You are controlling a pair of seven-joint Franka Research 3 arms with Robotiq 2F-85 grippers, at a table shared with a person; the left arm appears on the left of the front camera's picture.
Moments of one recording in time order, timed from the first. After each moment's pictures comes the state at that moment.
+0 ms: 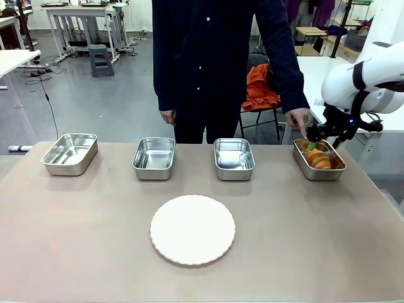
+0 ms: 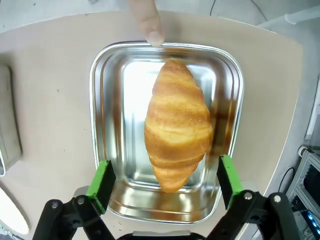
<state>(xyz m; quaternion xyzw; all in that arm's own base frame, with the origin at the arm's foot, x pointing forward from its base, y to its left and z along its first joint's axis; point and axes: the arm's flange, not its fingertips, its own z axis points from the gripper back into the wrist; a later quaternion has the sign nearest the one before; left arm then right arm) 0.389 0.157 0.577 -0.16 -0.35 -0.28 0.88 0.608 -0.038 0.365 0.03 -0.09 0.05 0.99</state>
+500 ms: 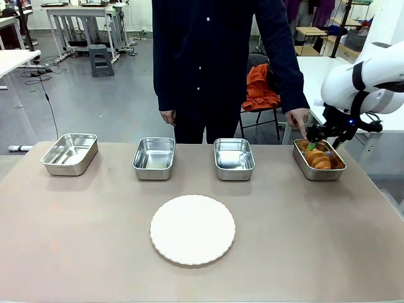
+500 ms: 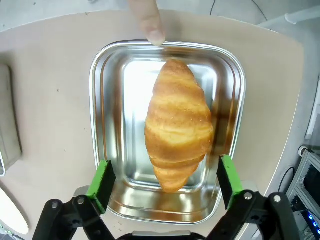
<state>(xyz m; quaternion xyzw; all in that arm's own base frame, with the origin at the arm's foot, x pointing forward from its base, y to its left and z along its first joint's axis) 0.389 0.157 0.577 -0.16 -0.35 -0.28 0.88 0.608 -0.038 0.364 0.03 -0.09 0.05 0.99</state>
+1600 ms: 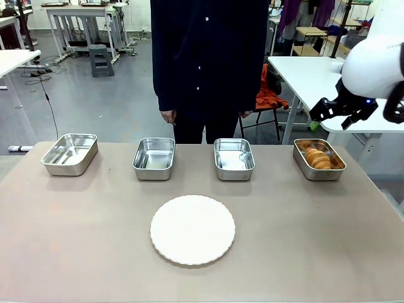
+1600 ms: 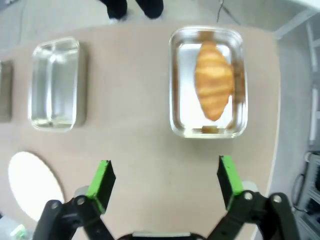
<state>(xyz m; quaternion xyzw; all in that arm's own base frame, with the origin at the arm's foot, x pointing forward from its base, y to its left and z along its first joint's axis) 0.388 0.157 0.578 -0.16 -0.35 -0.28 0.88 0.469 0.027 0.485 0.03 -0.21 0.02 0.98</state>
